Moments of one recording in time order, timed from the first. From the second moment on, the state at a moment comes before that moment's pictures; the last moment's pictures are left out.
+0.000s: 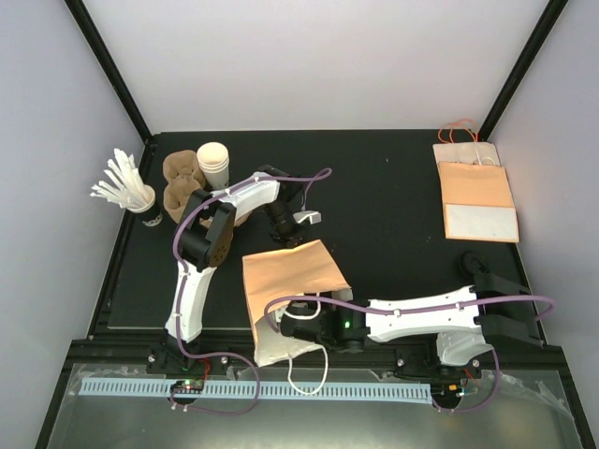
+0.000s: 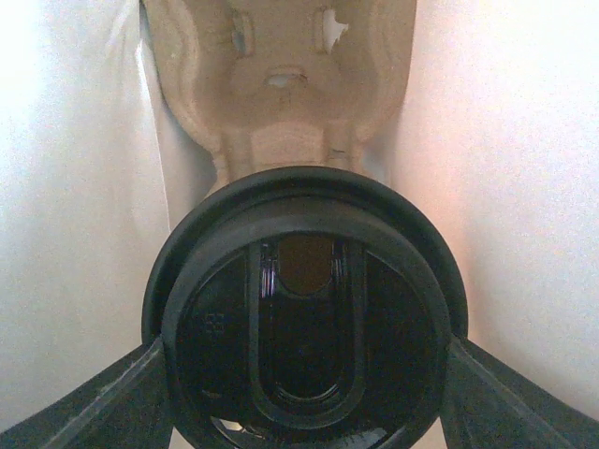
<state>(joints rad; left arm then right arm) -0.53 2.22 1.70 -1.24 0.62 0.17 1.50 1.46 0.88 -0.45 0.78 -0.51</state>
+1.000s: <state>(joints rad) -0.51 2.23 1.66 -1.11 0.74 0.23 1.40 1.38 0.73 -0.23 0.68 -0.66</state>
